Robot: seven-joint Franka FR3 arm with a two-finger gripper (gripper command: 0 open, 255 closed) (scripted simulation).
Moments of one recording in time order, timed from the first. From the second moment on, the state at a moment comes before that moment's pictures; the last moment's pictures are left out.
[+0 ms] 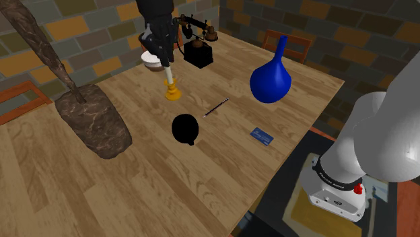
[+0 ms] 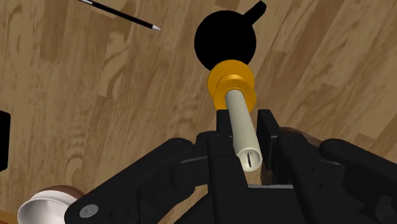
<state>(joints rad) 0.18 0.03 0.16 -1.61 -0.01 1.63 0.10</state>
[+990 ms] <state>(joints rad) 0.19 -0.09 0.17 -1.88 0.01 1.79 0.12</state>
